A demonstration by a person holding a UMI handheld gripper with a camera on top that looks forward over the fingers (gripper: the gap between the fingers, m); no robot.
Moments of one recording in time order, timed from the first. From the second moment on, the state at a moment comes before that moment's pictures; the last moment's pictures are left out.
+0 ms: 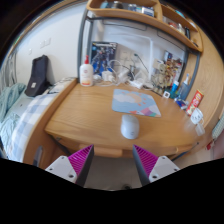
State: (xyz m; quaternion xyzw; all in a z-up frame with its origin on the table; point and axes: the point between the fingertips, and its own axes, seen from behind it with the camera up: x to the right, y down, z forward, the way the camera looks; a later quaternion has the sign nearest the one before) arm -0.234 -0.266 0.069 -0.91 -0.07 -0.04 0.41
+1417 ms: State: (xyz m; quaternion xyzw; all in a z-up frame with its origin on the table) arm -0.175 -0.099 0.176 -0.87 -0.02 -0.02 0.50
